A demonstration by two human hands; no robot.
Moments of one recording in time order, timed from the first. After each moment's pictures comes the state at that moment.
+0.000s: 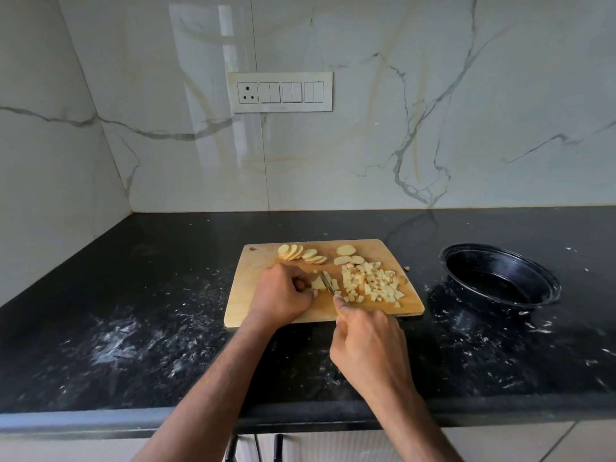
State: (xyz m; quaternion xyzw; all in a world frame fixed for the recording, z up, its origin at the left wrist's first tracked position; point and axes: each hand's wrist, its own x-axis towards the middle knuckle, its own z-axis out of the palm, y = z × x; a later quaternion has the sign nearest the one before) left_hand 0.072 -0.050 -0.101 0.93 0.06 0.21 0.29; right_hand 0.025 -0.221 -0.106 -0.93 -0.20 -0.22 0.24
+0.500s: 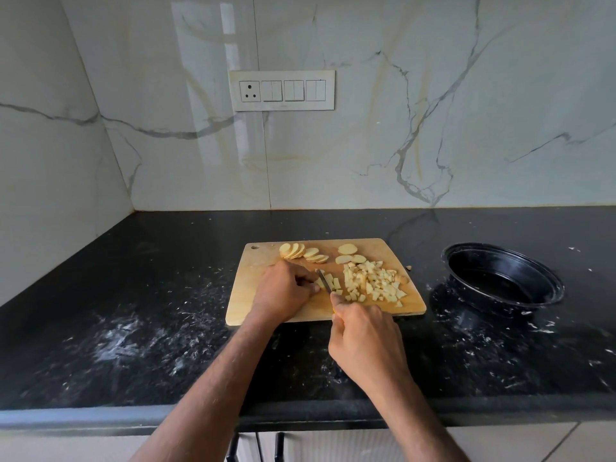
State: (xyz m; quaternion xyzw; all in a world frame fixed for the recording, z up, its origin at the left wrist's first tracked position) left_hand 0.082 -0.048 -0.102 0.93 0.07 0.19 0.30; right_hand 0.036 -0.219 -0.107 -0.93 -0.22 -0.18 0.24
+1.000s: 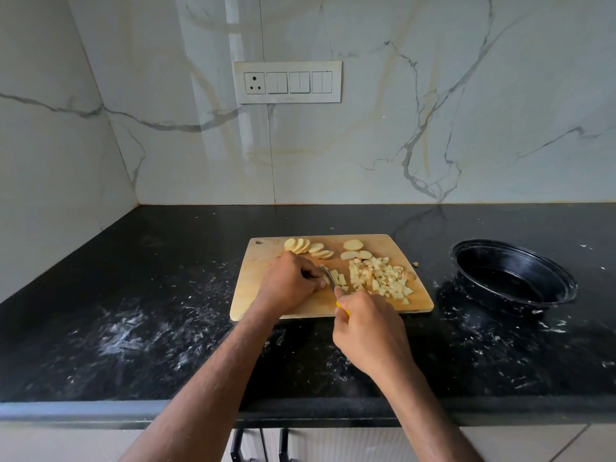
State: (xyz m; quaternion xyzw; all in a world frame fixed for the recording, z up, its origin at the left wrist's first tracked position) left_hand 0.090 -0.045 -0.099 0.93 0.06 0.16 0.32; right_hand 0.050 -0.217 -0.107 -0.93 -0.22 -0.13 0.25
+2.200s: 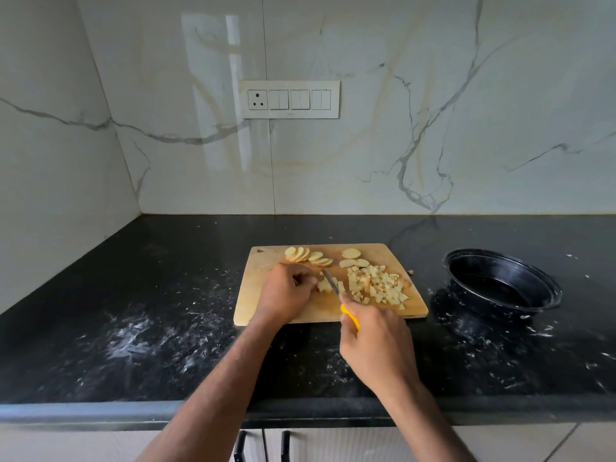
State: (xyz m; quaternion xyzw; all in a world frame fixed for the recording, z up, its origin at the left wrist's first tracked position) left_hand 0.074 -0.044 -0.105 0.89 0.07 0.24 0.39; right_hand 0.026 -0.225 -0.103 -0.91 -0.21 -0.20 0.28
